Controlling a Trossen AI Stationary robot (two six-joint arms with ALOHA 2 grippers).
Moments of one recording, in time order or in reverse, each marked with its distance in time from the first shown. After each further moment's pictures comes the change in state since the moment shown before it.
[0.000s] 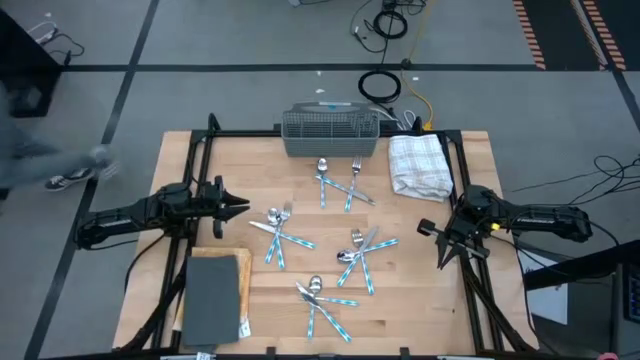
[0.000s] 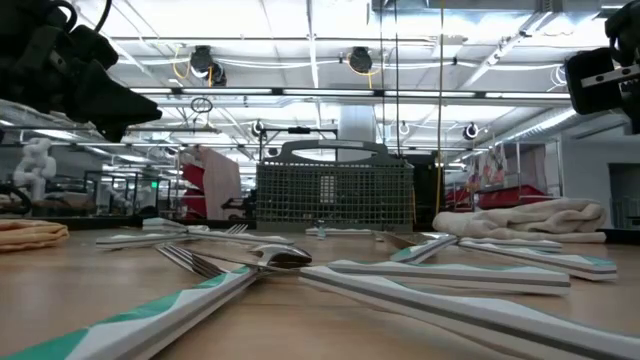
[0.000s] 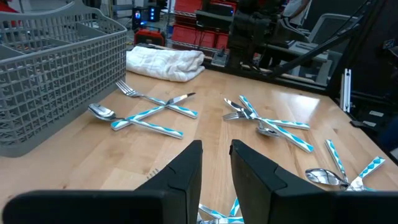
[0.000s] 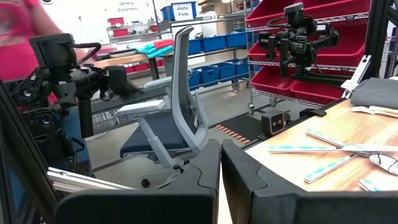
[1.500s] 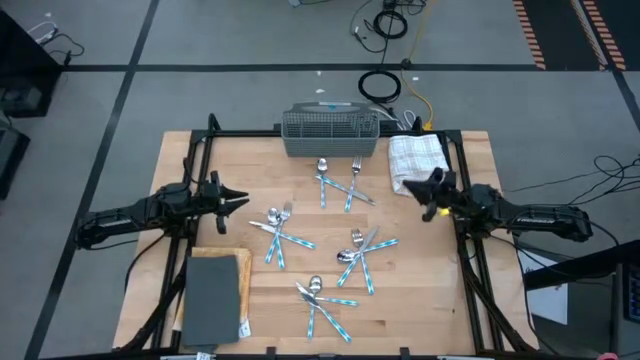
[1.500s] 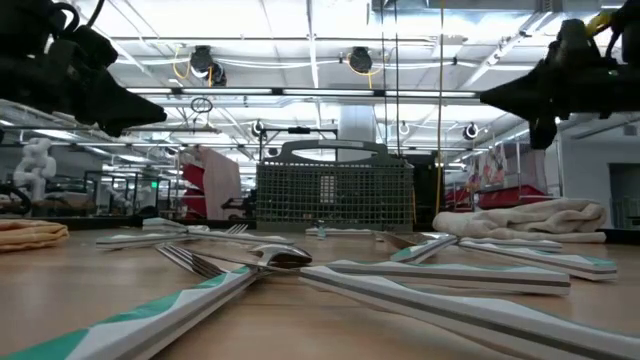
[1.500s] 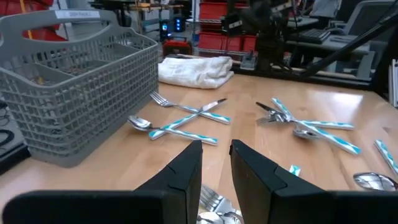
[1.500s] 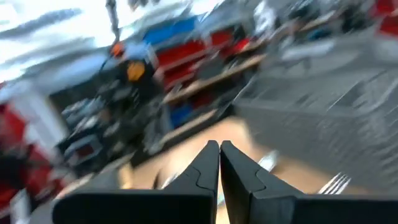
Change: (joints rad) left arm 0.000 0.000 -0.001 0.014 -0.122 0.105; right arm 0.000 0.003 0.000 0.113 1.471 0.250
